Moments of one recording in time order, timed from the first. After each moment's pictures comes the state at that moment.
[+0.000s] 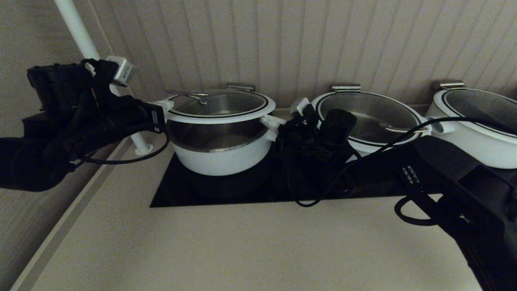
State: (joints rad) left arm -0.10 1.71 -1.00 -0.65 -0.22 0.06; right arm 0.48 2.44 -1.62 -1.16 0.48 -0.18
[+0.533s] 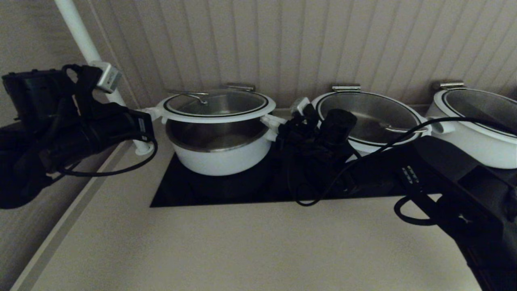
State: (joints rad) left arm -0.08 1.62 -0.90 -0.64 -0.22 0.06; right arm 0.48 2.44 -1.63 -1.16 0.48 -0.18
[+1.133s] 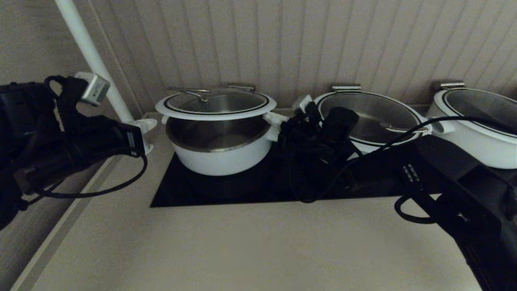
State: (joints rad) left arm -0.08 1.52 -0.77 -0.64 -0.22 0.06; right arm 0.46 2.45 -1.66 -1.16 0.48 -0.18
